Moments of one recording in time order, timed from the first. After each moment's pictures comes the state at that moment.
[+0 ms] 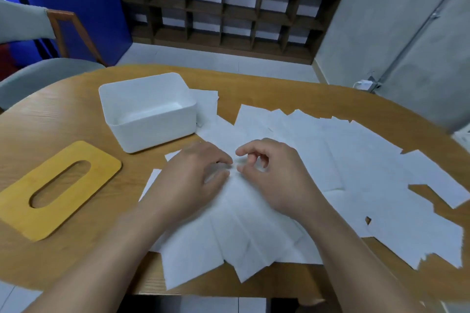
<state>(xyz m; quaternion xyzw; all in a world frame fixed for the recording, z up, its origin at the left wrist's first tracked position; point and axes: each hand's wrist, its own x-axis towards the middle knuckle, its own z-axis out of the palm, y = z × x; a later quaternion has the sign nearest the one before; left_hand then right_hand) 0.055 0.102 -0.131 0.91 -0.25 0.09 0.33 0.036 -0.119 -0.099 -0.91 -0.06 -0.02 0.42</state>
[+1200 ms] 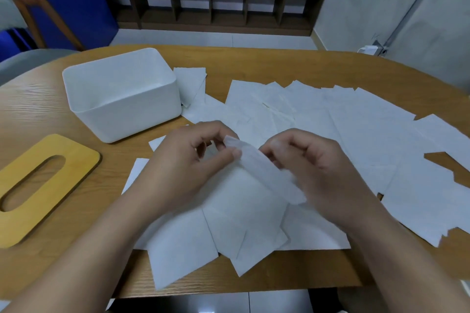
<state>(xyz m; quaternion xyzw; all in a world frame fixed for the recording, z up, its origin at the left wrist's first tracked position) 0.051 0.081 -0.116 0.84 -0.25 0.01 0.49 -0.011 -0.164 -0.090 -0.83 -0.02 0.02 0.56</state>
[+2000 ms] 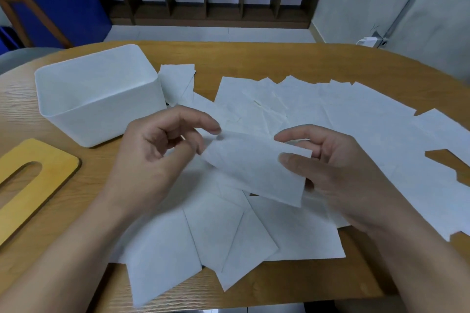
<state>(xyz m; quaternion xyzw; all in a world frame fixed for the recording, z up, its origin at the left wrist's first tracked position) 0.059 0.084 -0.121 0.77 -0.23 0.06 0.60 -0.001 -0.204 -0.101 -0.79 0.04 0.05 0.61</state>
